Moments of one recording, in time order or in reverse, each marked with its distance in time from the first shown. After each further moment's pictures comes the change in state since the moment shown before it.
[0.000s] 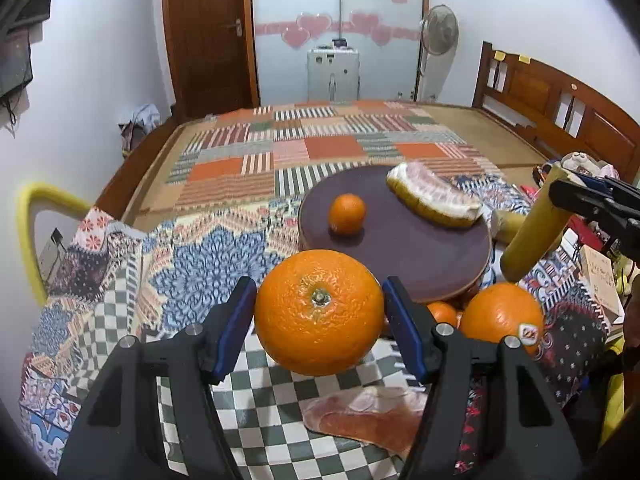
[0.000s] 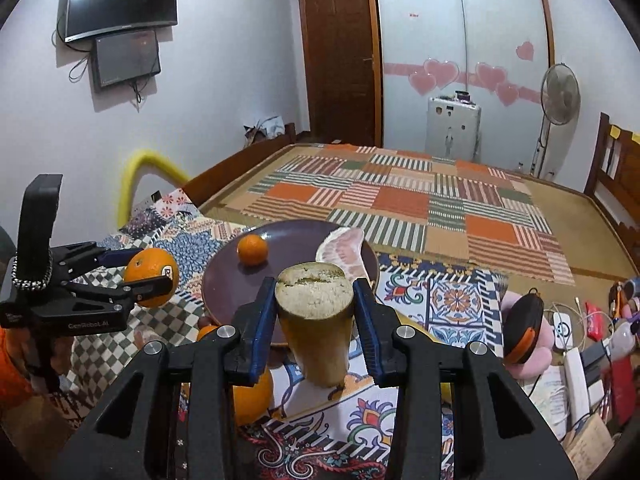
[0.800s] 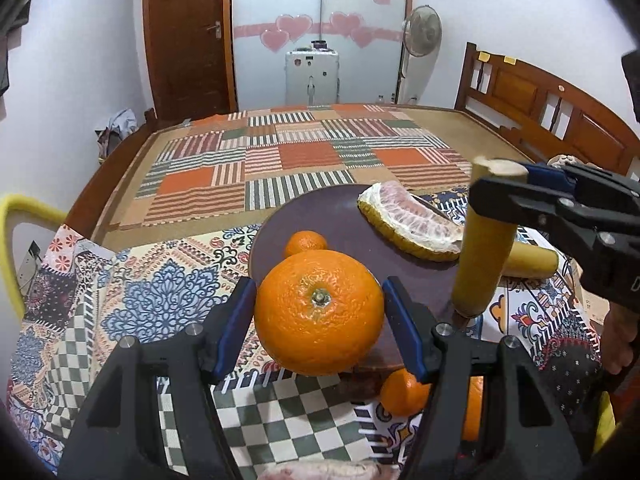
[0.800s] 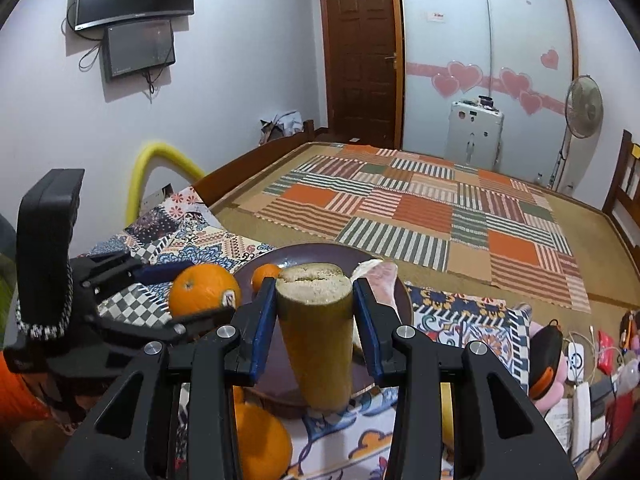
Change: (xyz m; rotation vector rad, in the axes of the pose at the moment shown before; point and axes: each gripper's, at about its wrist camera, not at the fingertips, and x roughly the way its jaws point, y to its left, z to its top) left arm 0.045 -0.021 0.029 0.011 0.008 -0.078; right arm 0.048 0.007 0.025 -0.049 0.037 0.050
